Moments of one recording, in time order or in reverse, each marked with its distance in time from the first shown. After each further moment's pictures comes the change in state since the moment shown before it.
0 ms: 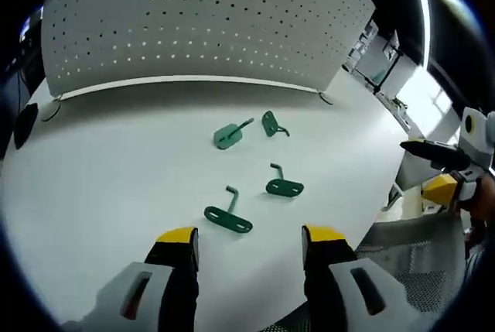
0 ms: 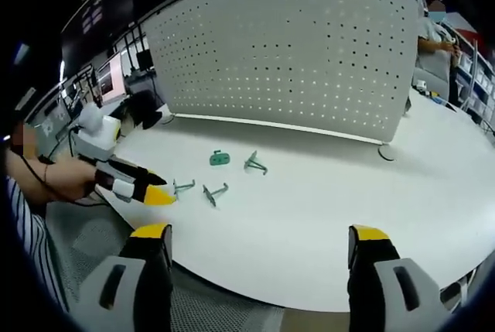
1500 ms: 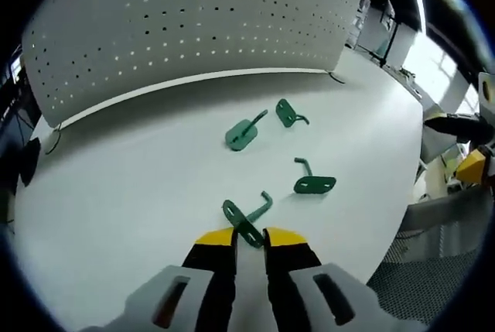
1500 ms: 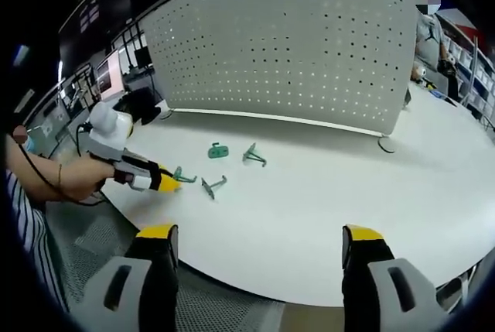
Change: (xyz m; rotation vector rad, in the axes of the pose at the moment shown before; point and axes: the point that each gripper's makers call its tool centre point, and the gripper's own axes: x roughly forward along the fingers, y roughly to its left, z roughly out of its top) left arm 0.021 0.023 0.005 0.155 0.025 0.107; right arm 0.001 -0.001 -0.010 0.009 0.027 -0.004
